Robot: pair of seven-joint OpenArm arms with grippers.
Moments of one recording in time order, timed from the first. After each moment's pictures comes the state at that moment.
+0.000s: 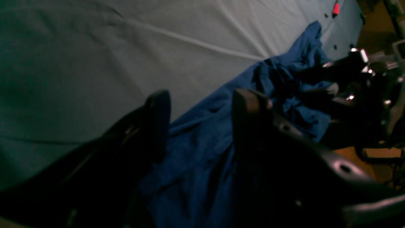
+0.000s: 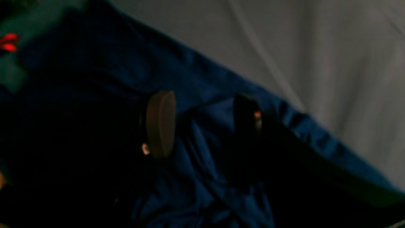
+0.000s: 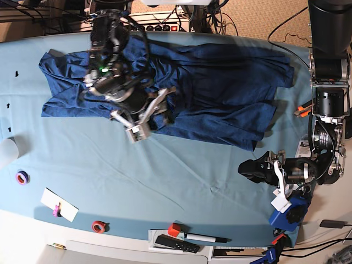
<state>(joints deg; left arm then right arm) -34.5 -24.4 5.7 57.9 -72.7 -43.5 74.7 -6.7 -0.5 -2.9 112.0 11.3 20.4 -57.3</state>
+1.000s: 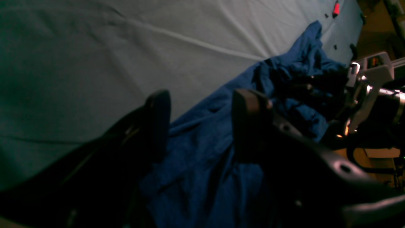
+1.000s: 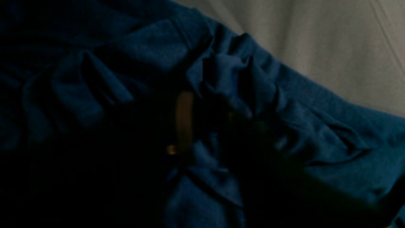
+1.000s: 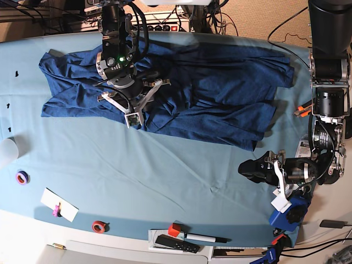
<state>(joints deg) -34.5 -24.4 5.7 57.9 -72.7 -43.5 74.7 -12.1 -0.5 -4.9 110.9 -5.5 10.1 -55.6</state>
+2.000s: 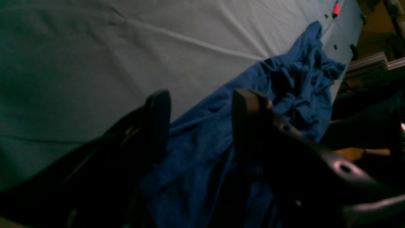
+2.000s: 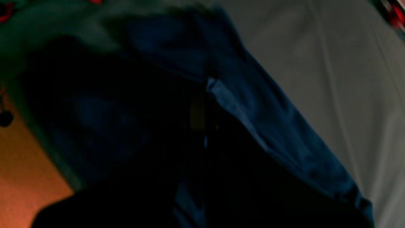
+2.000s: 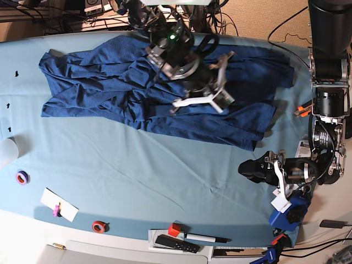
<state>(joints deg) -34.5 -24.4 5.7 57.9 -72.7 -43.5 74.7 -6.7 -0.2 -39.3 115.6 -9.4 11.9 -53.8</state>
